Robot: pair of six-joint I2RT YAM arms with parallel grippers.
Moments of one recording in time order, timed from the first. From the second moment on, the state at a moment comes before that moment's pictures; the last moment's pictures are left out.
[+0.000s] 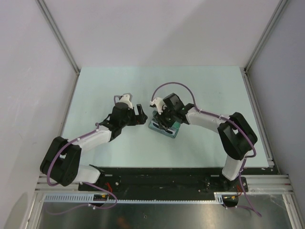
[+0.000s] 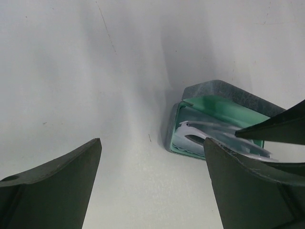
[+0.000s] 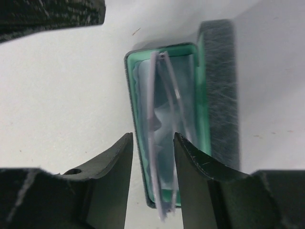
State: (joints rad) left arm -0.47 1.36 0.64 0.15 -0.01 -0.49; right arm 0.70 1.80 1.18 -0.30 -0.30 -0.17
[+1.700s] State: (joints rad) left arm -0.38 1.33 0.64 0.10 -0.04 -0.54; right arm 0.80 1.81 1.22 -0.39 -0.12 -0.29
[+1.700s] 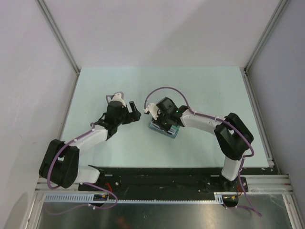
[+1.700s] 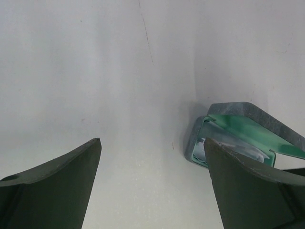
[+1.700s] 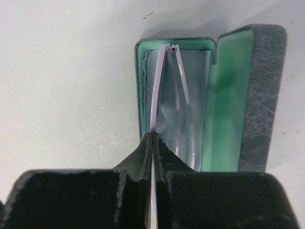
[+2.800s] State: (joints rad) left arm -0.38 1.33 0.64 0.10 0.01 -0.54; right arm 0.75 1.81 1.24 -0.41 -0.27 -0.24
